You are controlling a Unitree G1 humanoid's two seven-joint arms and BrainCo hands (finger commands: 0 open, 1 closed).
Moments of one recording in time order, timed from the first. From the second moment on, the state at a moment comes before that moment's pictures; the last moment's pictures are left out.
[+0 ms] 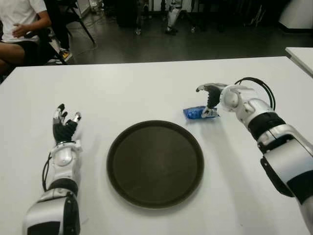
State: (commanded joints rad) left arm -0.53 0.21 0.28 1.20 -0.09 -0.59 0.16; right arm -1.04 -0.28 0.53 1.15 -0.68 -0.05 0.29
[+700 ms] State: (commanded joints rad) left arm -0.53 0.20 0.28 1.20 -0.09 -0.59 0.16; right arm -1.07 -0.22 0.52 1.21 -0.68 -0.01 0.24
